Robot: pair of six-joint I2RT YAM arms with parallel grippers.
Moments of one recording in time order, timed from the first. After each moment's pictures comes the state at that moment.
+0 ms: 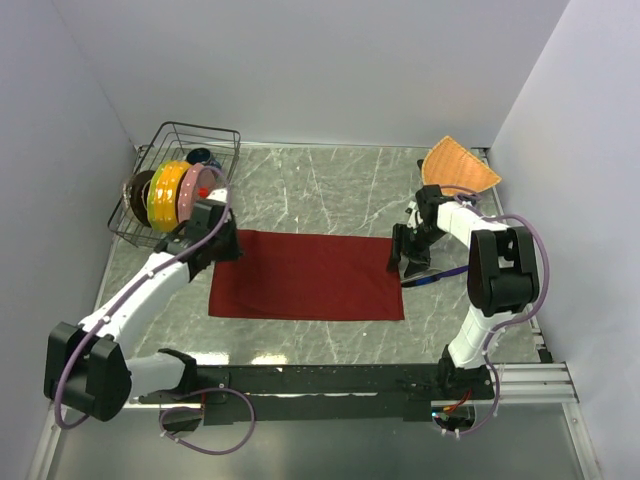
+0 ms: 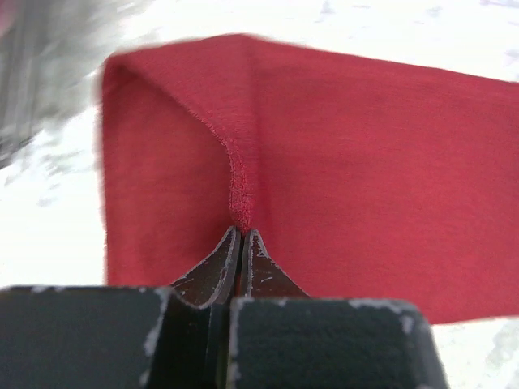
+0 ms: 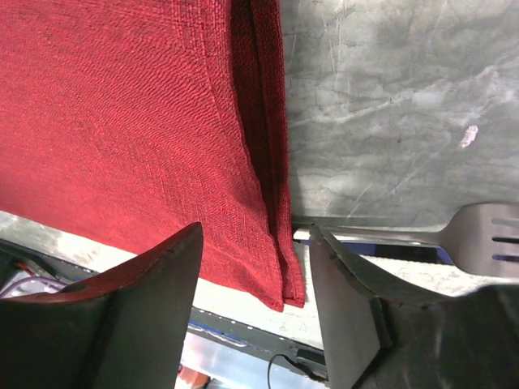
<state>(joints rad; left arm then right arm) -0.32 1.19 0.85 -0.47 -0.07 -0.44 0.09 1.78 1.15 -0.82 -0.34 0.25</state>
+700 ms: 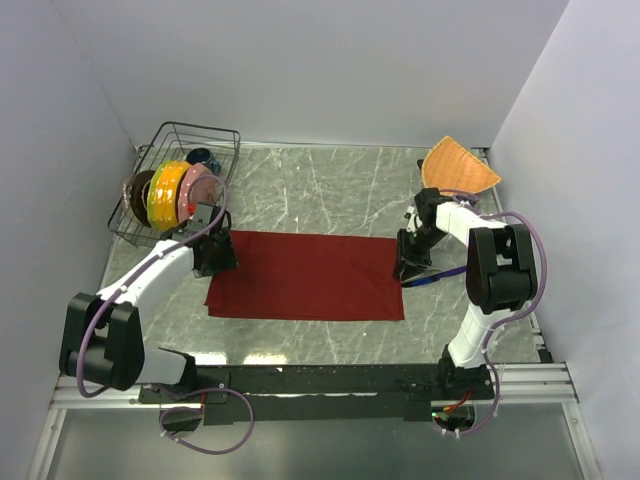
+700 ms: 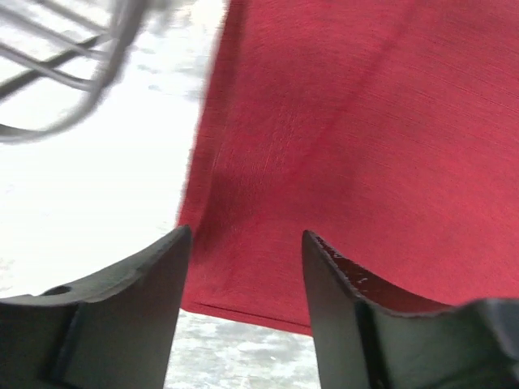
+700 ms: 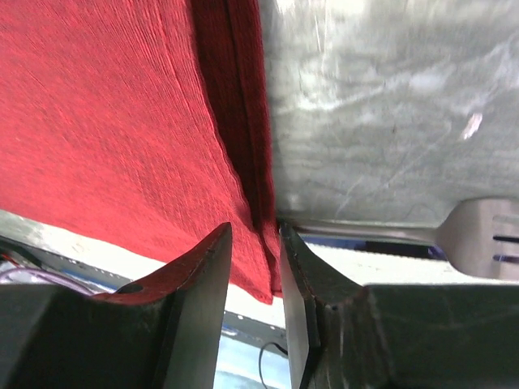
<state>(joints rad) -0.27 1.34 0.87 -0.62 -0.17 -0.52 0.09 1.81 1.14 -0.85 -0.33 0.22</state>
